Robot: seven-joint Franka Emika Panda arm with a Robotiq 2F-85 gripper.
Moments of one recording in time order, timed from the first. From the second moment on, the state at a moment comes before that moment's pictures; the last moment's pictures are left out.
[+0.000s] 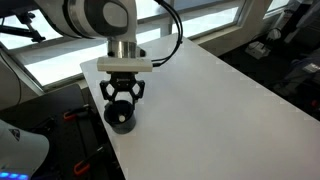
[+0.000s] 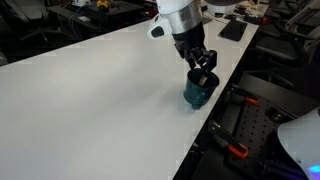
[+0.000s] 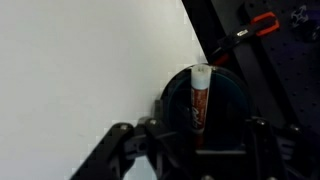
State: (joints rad) arm 0.04 0.08 0.05 -2.63 -0.50 2.27 -0.74
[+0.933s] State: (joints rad) arm 0.06 0.01 0.05 -2.68 -0.50 2.25 -0.68
